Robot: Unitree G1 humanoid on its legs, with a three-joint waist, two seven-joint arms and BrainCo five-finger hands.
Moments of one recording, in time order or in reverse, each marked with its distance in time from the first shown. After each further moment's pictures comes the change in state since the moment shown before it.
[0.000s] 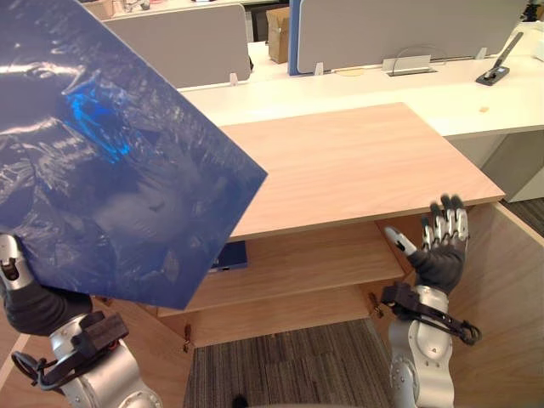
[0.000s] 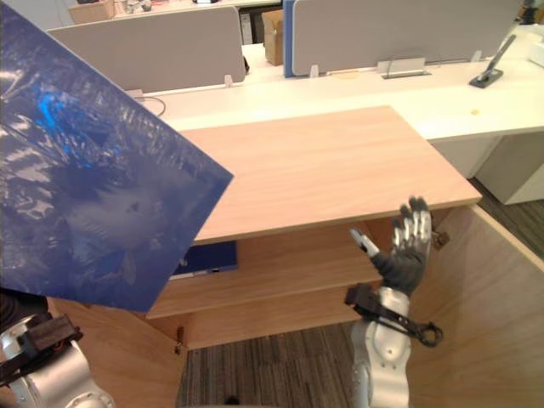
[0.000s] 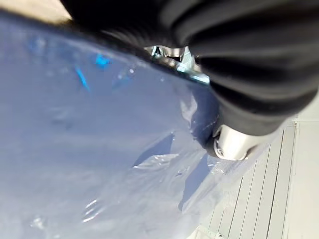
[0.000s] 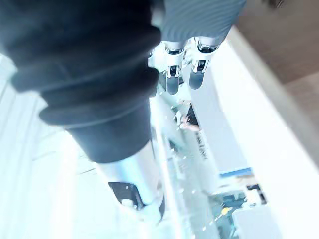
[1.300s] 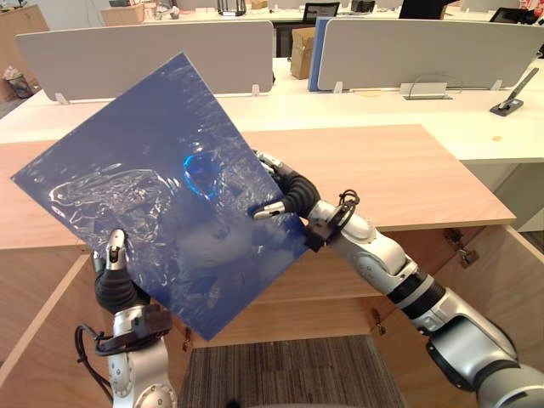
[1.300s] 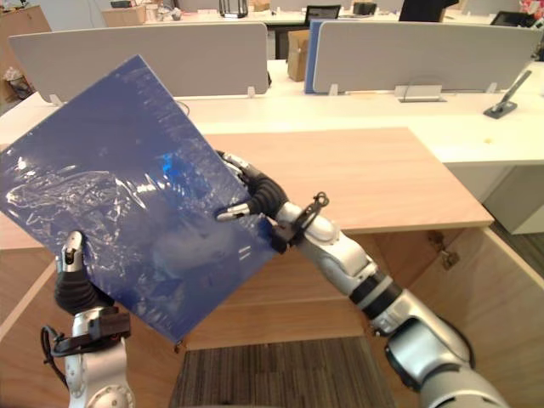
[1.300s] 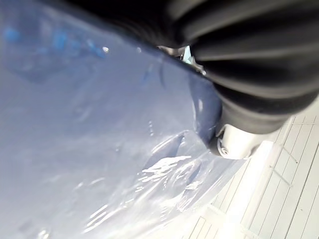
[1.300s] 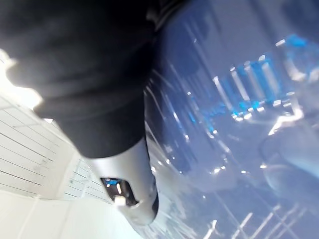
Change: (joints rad) left arm -0.008 0.136 -0.159 0.252 -0.026 0.051 -0.106; right arm -0.881 -0.582 0.697 0.593 0.741 0.157 0.491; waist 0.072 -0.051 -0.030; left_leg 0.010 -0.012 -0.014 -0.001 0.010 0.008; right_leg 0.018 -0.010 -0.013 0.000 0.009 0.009
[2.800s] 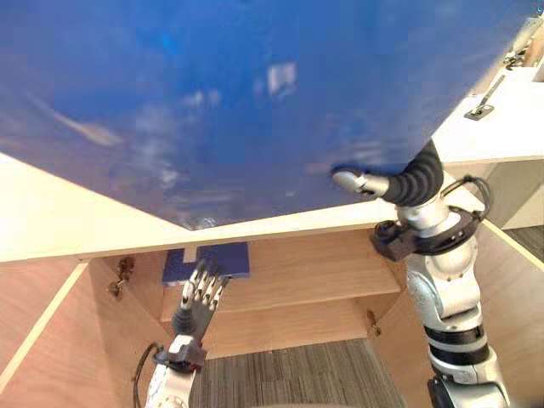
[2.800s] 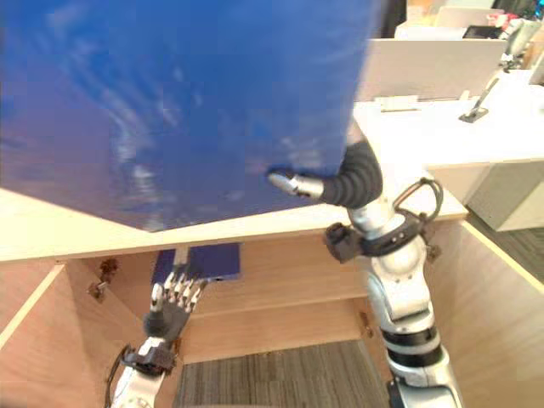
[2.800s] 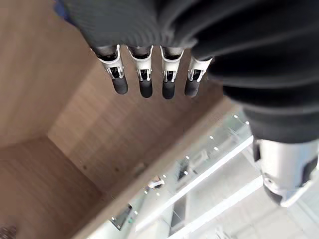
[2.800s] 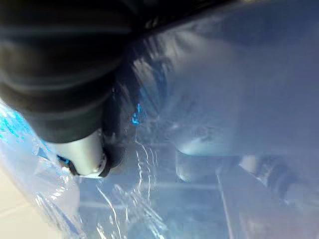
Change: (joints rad) left arm -0.021 0.064 -0.098 0.655 -0.200 0.180 -0.455; right arm 0.407 0.142 -0.631 -0.547 -0.699 -0.185 -0.001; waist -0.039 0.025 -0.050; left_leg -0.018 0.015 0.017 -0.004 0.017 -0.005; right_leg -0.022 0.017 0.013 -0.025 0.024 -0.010
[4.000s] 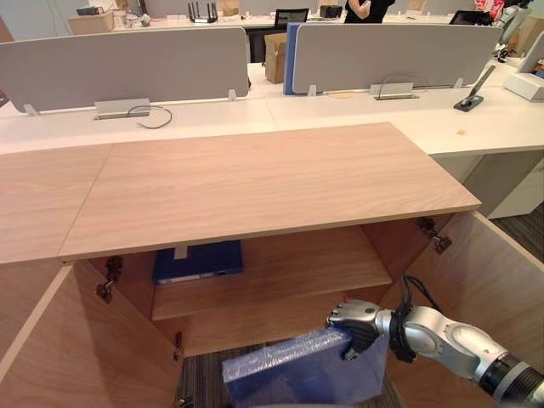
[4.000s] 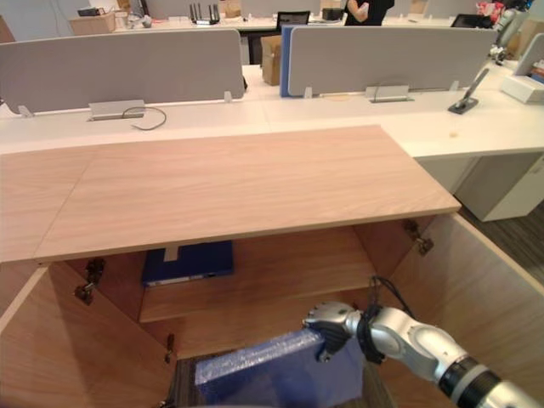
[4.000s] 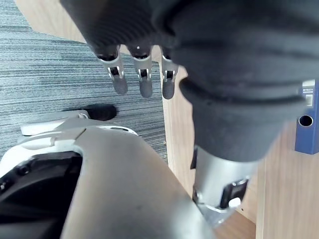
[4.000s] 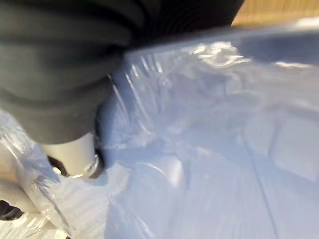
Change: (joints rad) left arm -0.046 0.116 0.030 0.814 0.703 0.014 0.098; right arm 0.188 -0.544 0.596 0.525 -0.812 -0.164 0.102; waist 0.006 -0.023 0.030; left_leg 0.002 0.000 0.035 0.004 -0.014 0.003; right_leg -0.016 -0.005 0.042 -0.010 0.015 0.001
